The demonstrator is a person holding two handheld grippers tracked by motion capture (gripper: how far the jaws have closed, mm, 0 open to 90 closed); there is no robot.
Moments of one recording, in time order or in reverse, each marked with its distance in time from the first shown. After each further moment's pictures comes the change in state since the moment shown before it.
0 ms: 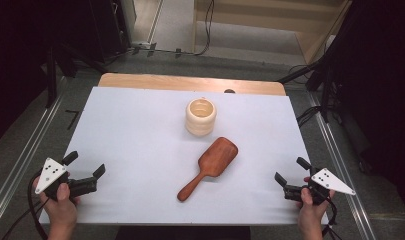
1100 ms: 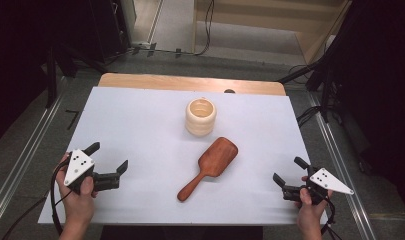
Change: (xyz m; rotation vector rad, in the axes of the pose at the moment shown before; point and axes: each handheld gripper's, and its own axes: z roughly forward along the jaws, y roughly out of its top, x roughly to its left) left arm -0.060 0.050 0.020 0.032 -0.059 0.129; right arm 0.001 -0.001 0.003 -0.013 0.034 -0.006
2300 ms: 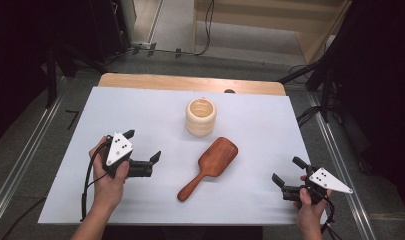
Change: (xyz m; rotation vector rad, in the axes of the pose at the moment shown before) left arm -0.051 0.045 0.057 0.052 -0.121 0.077; right arm 0.000 0.000 0.002 0.003 0.025 0.003
